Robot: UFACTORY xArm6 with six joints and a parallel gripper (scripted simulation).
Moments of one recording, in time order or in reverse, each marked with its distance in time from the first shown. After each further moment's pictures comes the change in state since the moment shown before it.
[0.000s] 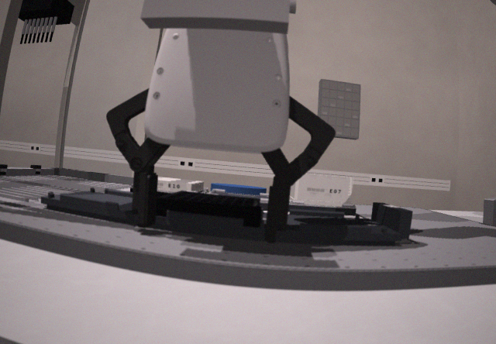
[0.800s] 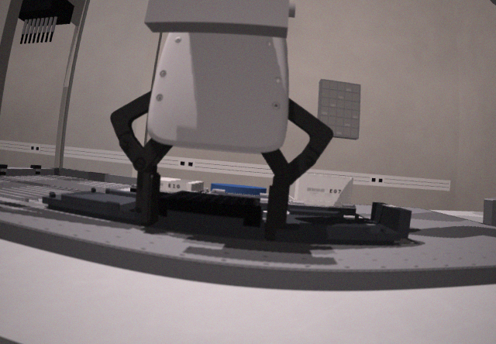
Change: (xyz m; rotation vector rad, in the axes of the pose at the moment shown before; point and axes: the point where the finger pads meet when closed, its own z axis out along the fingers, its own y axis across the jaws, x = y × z) arm -0.010 0.000 0.000 0.000 0.000 0.000
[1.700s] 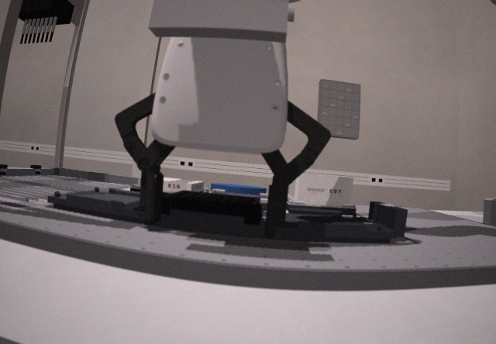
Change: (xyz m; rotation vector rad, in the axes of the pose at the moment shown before) arm -0.012 0.000 0.000 0.000 0.000 0.000
